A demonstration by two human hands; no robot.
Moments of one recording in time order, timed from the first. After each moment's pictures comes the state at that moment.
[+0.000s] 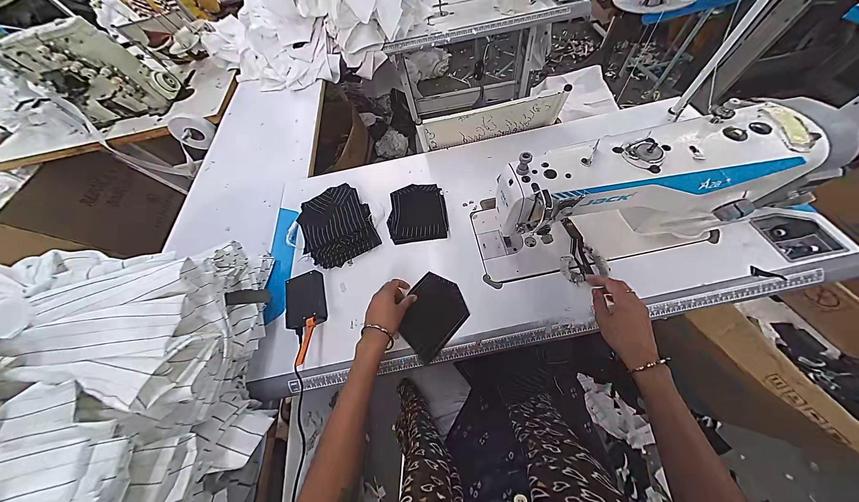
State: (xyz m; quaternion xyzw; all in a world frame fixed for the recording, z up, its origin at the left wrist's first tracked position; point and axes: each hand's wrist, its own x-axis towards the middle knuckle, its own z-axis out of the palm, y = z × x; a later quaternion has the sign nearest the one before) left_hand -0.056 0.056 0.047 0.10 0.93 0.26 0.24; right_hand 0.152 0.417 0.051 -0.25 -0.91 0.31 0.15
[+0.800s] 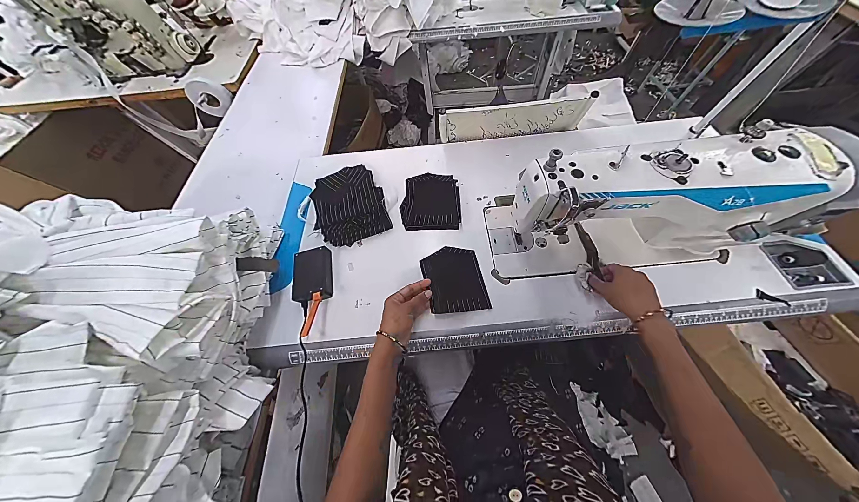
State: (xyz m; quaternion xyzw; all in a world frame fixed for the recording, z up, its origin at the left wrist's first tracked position) left_hand -0.003 0.069 0.041 -0.15 0.63 0.72 0.23; right_hand 0.090 0.459 0.083 -0.36 -0.89 0.23 -0.15
